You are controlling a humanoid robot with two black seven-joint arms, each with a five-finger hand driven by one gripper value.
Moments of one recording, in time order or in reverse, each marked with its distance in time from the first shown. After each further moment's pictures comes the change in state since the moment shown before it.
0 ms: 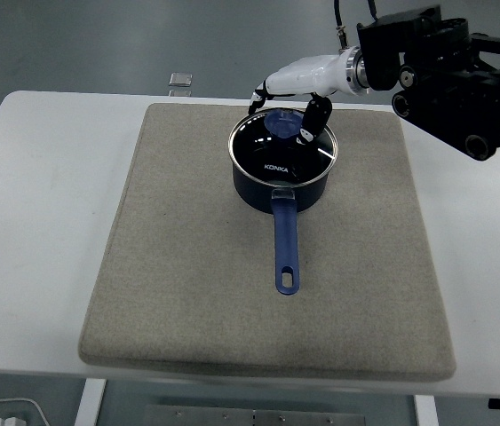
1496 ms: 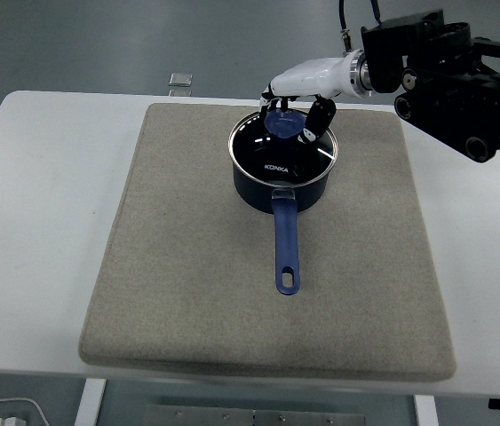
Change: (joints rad) left arm 0.000 0.000 0.000 0.000 0.000 0.000 0.000; right arm -0.010 0.000 0.000 -0.010 0.000 0.010 0.002
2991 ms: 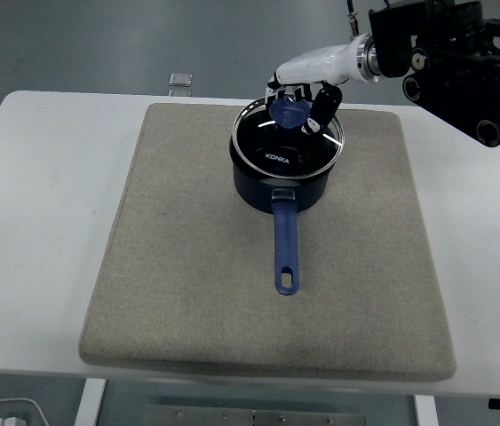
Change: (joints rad) left arm 0.000 0.000 0.000 0.000 0.000 0.000 0.000; right arm 0.049 -0.022 0.018 -0.006 0.022 0.093 -0.005
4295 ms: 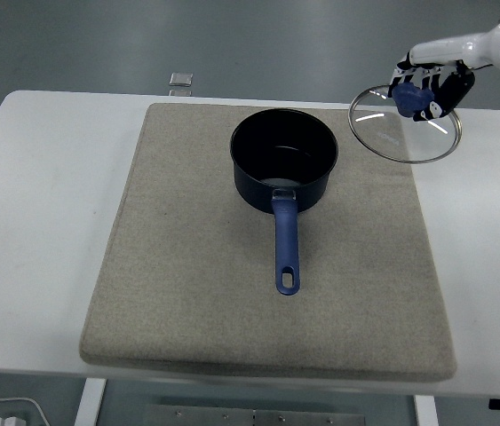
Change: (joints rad) left arm 0.000 0.000 0.000 0.000 0.000 0.000 0.000; right arm -0.077 -0.315 0.002 0.014 0.034 0.064 -0.004
